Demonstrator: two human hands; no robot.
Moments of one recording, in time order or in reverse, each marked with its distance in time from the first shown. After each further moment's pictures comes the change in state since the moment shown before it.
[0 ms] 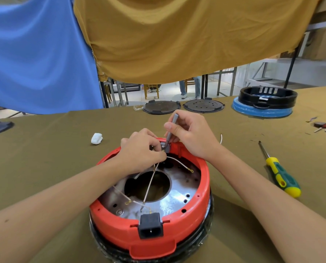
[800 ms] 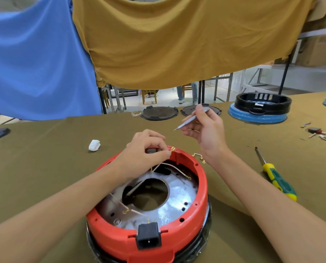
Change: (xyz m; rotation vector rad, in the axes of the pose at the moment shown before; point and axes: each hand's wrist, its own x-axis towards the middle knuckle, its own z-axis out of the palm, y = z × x) left_hand -0.008 0.004 -0.010 -0.351 -0.045 0.175; right_hand 0.006 -0.004 -0.015 0.599 0.451 0.313
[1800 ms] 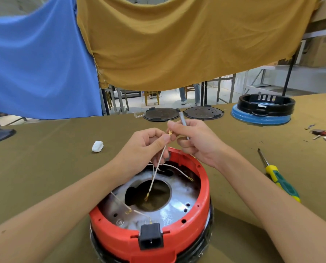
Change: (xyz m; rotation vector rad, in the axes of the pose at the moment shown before) left_hand 0.002 0.012 0.000 -0.508 0.020 0.004; right_hand -0.002 -0.006 0.008 -0.119 -0.472 0.275
